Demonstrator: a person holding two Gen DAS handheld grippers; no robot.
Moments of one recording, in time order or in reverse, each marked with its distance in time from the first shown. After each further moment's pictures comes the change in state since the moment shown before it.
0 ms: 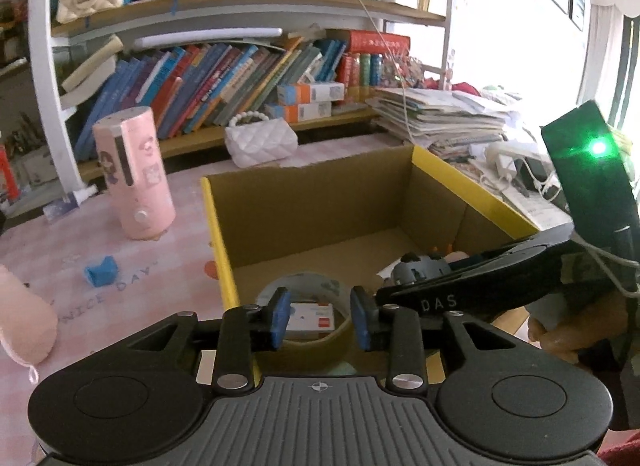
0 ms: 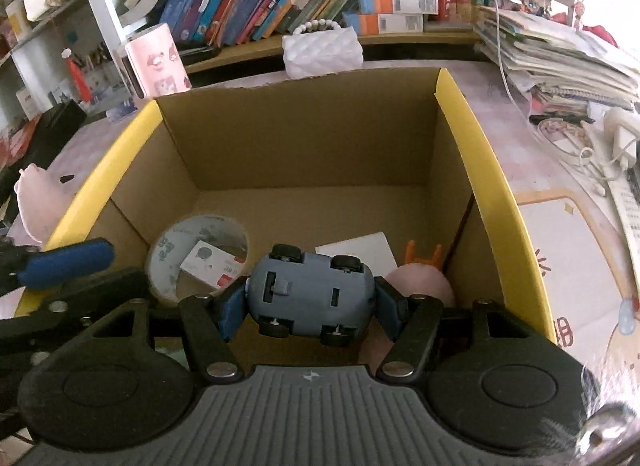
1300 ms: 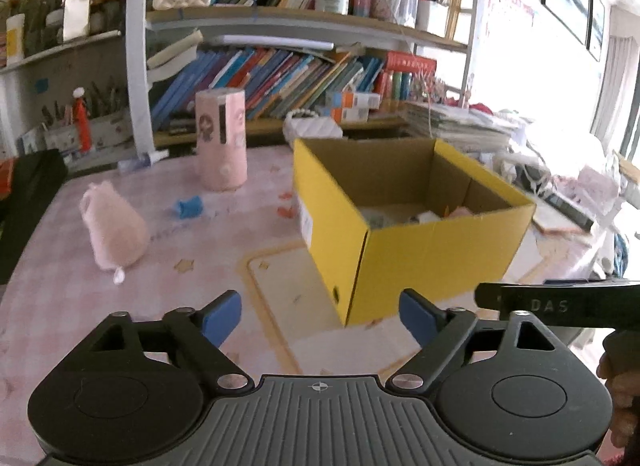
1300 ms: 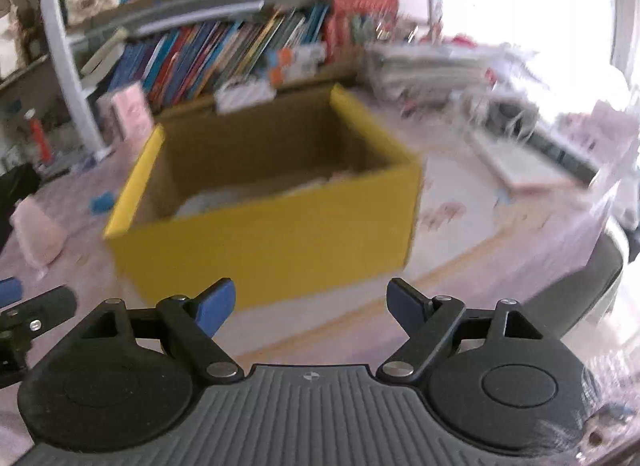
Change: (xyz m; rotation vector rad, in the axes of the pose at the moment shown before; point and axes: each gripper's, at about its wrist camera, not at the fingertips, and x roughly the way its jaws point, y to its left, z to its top) left arm -0.117 0.048 -0.083 -0.083 -0.034 0.041; right arm -0.115 0.084 -0.121 0.198 -0.180 -0.248
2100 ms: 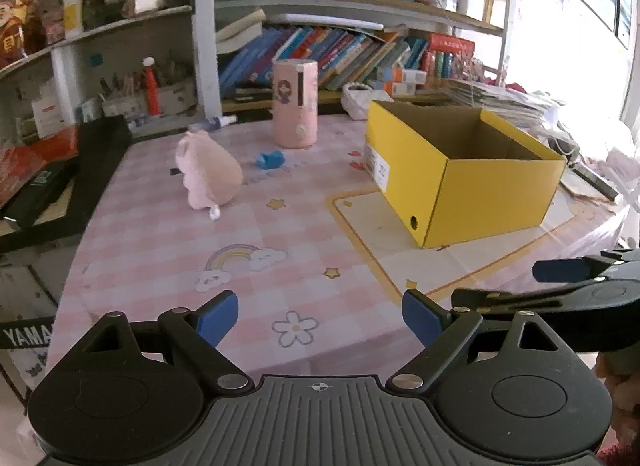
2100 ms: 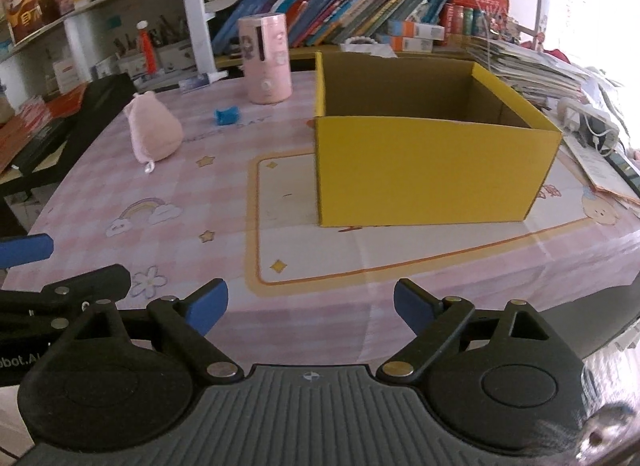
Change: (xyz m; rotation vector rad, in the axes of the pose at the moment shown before) left arm -0.064 0.057 -0.045 -0.025 0.053 0.106; right arm -0.033 0.109 -0.060 -0.220 0.063 0.136
